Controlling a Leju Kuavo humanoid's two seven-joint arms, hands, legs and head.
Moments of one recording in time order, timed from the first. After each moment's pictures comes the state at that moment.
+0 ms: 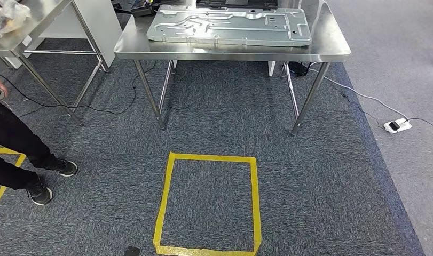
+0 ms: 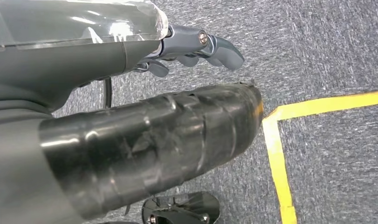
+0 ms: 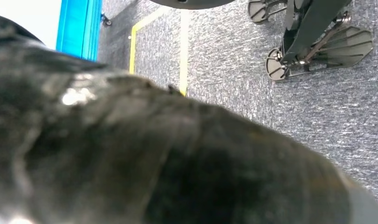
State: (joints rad) left arm -0.07 -0.25 0.92 -0.19 -1.21 0.36 -0.42; right arm -0.02 0.19 -0.89 -0.22 0.78 -0.14 -0.04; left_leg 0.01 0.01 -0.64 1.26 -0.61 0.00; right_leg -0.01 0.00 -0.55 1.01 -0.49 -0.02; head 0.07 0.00
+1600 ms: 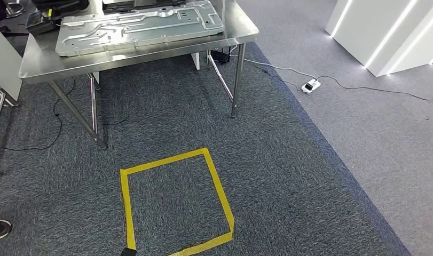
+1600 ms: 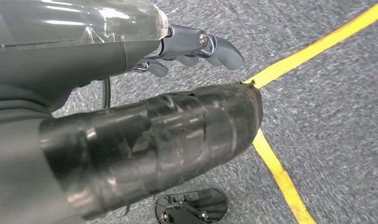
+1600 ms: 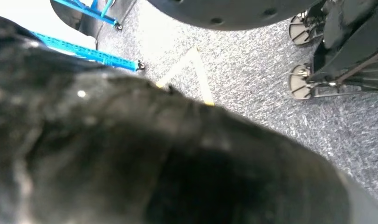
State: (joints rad) left arm -0.06 -0.25 0.93 -0.19 -1.21 0.35 -0.42; right arm -0.01 0.20 -0.89 -0.21 0.84 -0.11 0.02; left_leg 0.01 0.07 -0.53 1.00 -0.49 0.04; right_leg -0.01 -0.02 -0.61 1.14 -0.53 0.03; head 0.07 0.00
